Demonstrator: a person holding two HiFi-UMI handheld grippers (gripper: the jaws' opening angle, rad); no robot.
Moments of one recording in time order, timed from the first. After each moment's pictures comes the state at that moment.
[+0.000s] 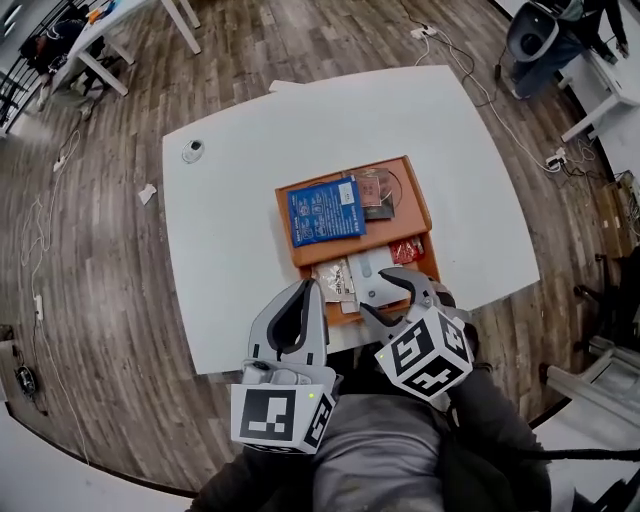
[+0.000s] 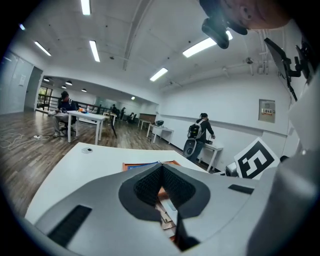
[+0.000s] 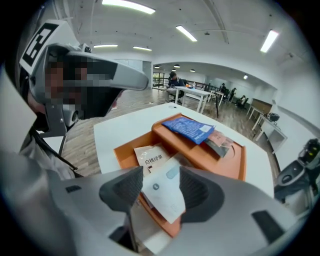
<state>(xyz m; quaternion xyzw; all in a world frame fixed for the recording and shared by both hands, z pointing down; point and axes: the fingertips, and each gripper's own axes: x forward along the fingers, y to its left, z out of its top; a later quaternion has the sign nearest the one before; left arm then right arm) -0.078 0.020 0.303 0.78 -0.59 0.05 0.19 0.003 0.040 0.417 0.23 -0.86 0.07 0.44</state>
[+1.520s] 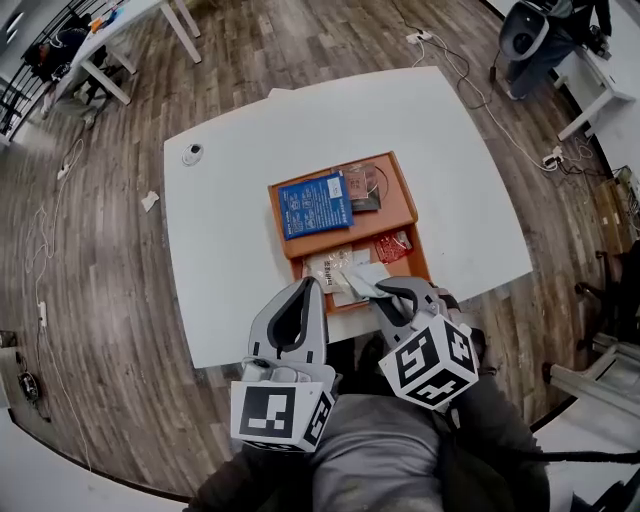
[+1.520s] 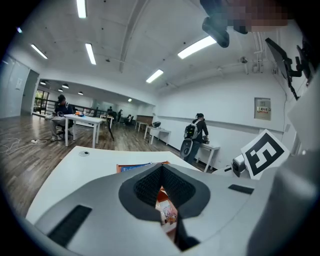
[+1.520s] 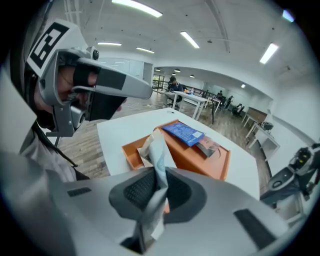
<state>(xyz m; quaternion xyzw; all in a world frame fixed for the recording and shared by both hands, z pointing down) -0.058 0.039 0.289 0.79 -0.58 0.05 0.18 0.024 0.059 0.386 0.25 -0.86 0.03 0.44</state>
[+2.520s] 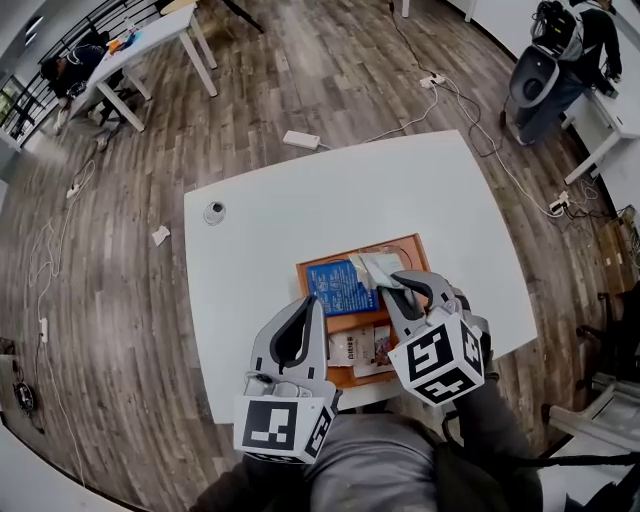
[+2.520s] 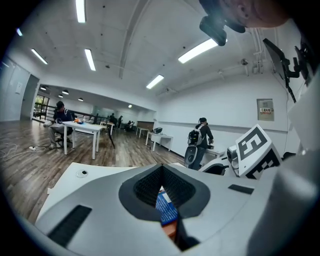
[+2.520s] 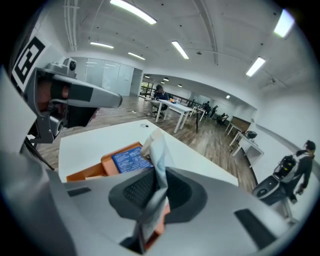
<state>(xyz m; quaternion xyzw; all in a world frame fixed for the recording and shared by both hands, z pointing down) -0.093 -0.054 0.258 0.79 -0.59 0.03 0.15 0.009 -0.084 0.336 0.33 -0.85 -0.01 0.40</state>
